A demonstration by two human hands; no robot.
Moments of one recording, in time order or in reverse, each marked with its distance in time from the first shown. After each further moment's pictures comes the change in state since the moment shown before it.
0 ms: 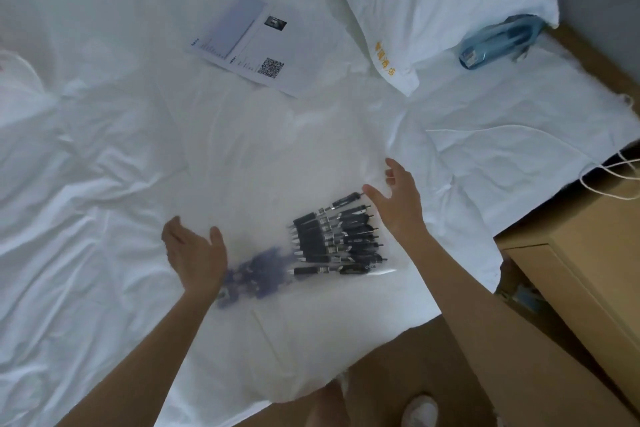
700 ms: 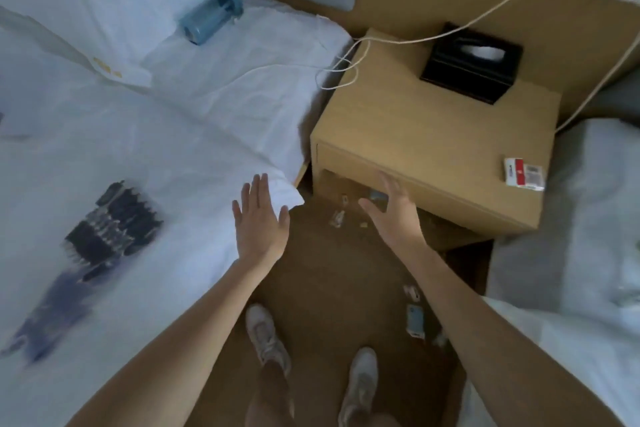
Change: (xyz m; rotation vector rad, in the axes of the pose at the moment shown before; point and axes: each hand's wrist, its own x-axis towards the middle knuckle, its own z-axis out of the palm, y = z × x) left_hand -0.348 0.179 0.101 0.253 -0.541 0.987; right_hand -0.256 0.213 -0.250 -0.053 0.386 0.324
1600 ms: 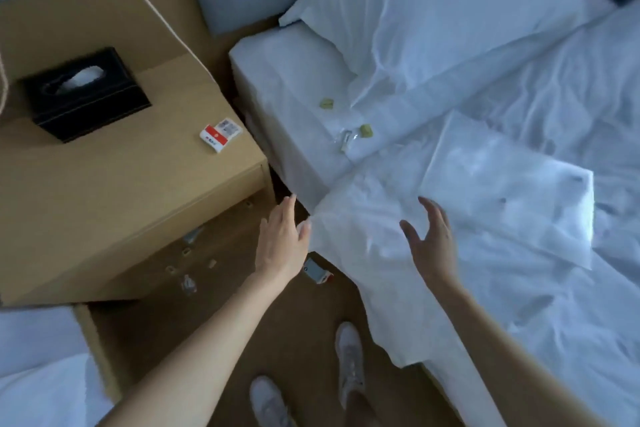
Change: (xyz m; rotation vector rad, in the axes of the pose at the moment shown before) left_hand -0.160 0.303 0.132 0.047 -0.703 0.945; right_hand -0.281 0.262 -0.129 0.165 0.917 0.822
